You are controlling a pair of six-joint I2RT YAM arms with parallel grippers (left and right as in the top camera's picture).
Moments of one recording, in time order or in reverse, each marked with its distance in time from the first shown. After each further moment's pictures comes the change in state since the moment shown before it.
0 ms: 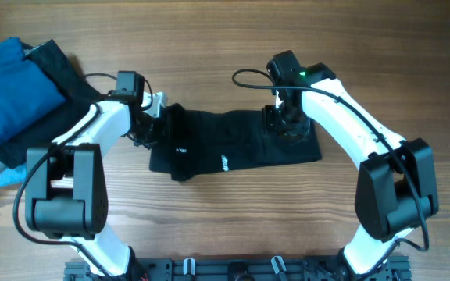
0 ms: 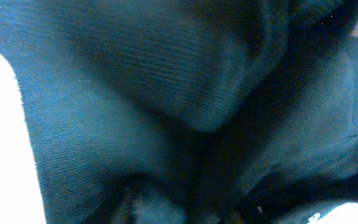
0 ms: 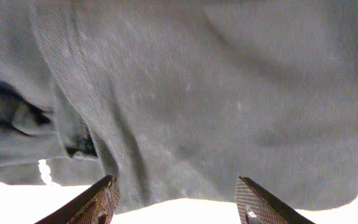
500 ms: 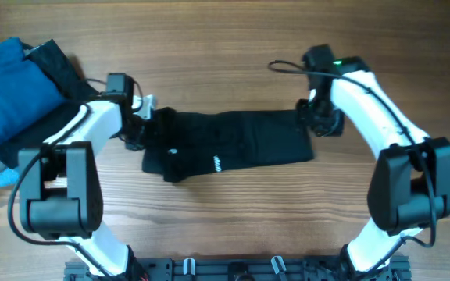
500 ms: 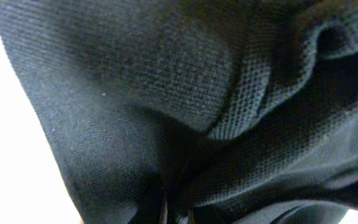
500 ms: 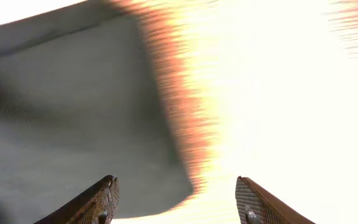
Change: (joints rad) left arm 0.091 -0.004 0.007 -0.072 -0.047 -0.021; right arm -0.216 0.000 0.000 -0.053 0.133 -0.058
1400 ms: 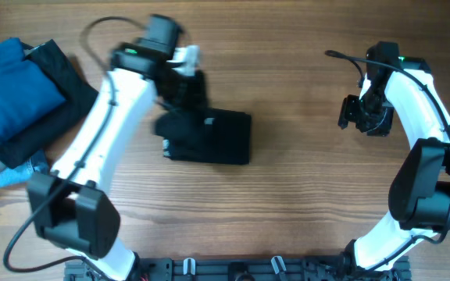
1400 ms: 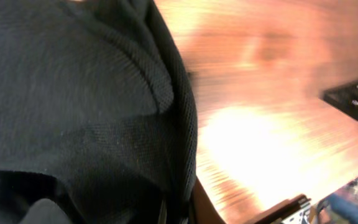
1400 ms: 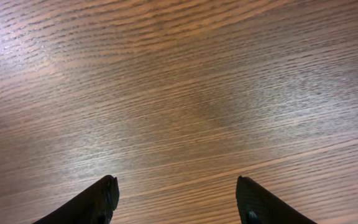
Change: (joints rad) left arm -0.395 -0.074 0.532 -0.314 0.039 -0.211; right arm -0.272 0.000 0.000 0.004 0.014 -0.170
